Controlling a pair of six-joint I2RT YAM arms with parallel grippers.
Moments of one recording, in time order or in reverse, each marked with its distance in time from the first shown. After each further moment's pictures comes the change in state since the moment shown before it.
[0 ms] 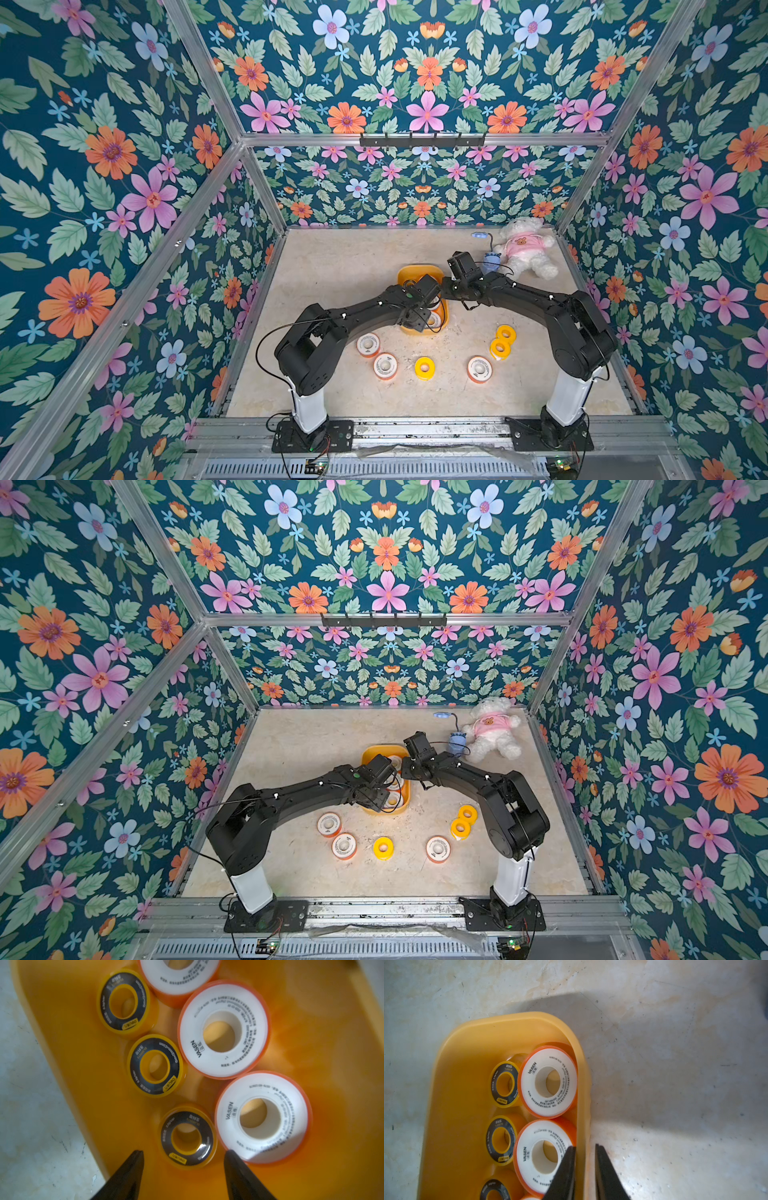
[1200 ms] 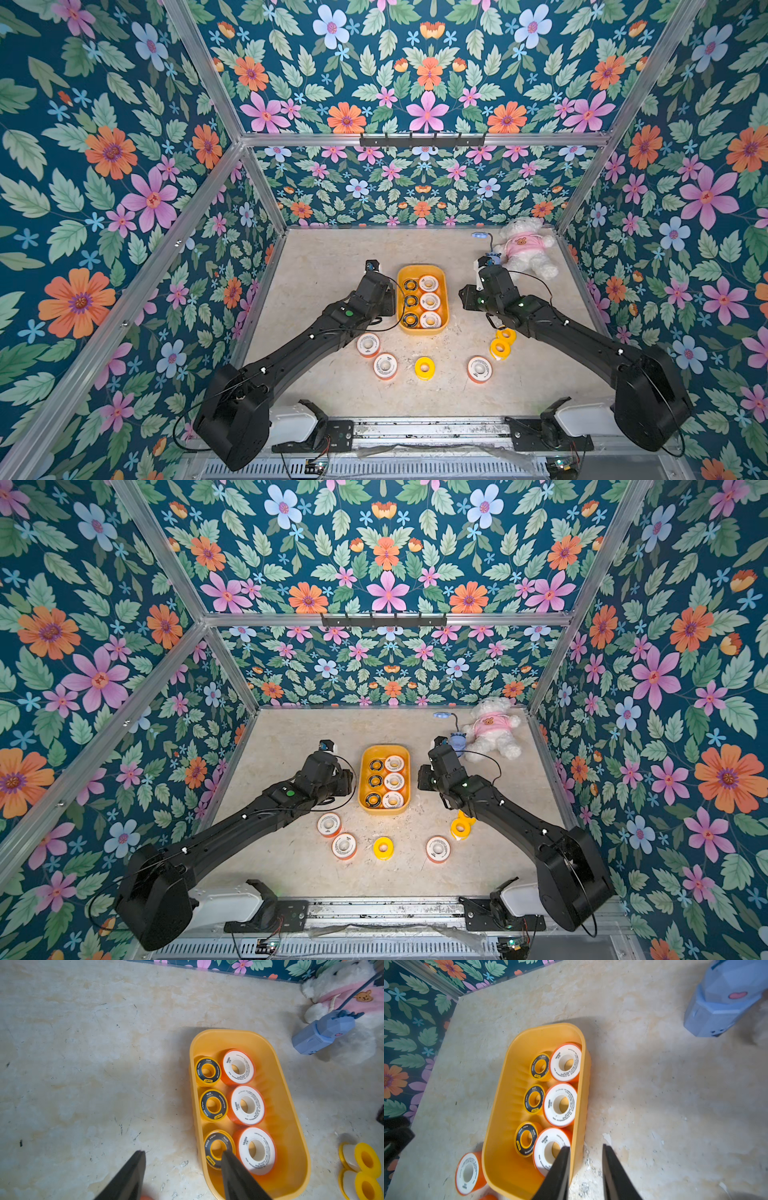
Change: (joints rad) left arm 0.206 -0.515 -0.379 0.310 0.026 -0.226; right arm 0.010 -0.490 -0.348 0.044 -0.008 -0.005
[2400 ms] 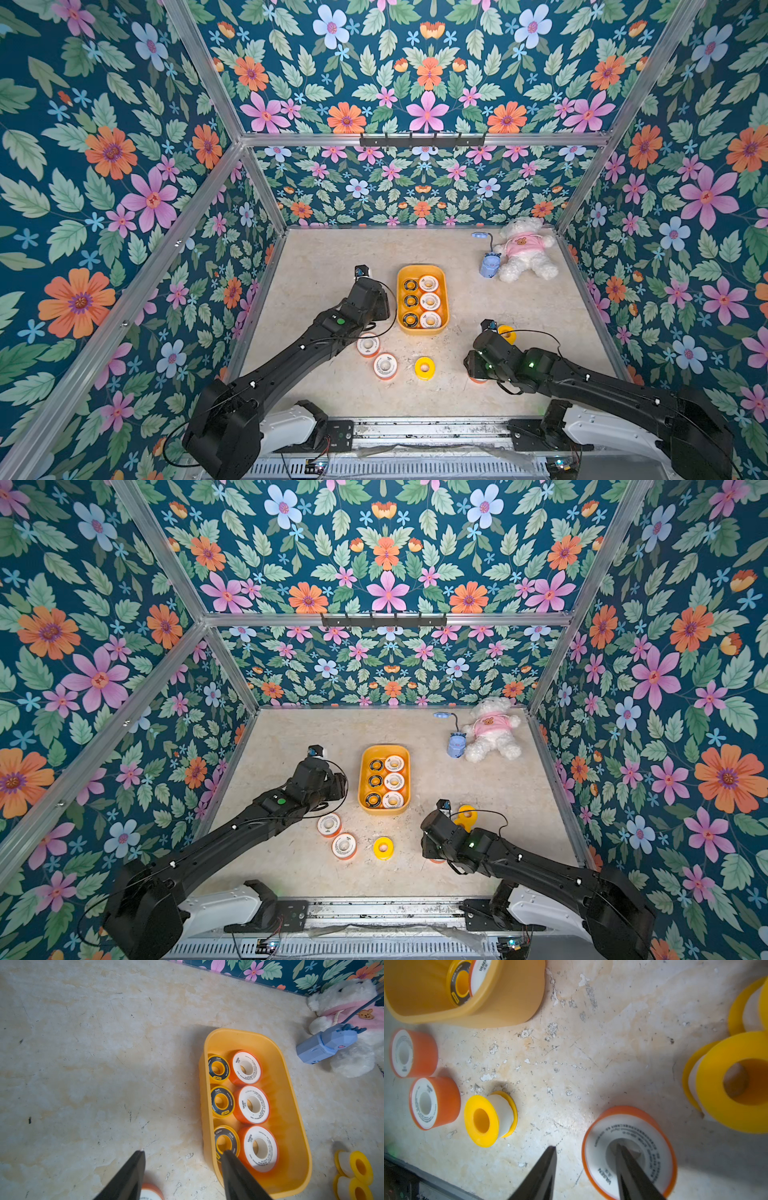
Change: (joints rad) left arm 0.017 -0.079 -0.071 0.000 -0.004 -0.060; right arm 0.375 -0.299 -0.366 -0.243 0.089 0.354
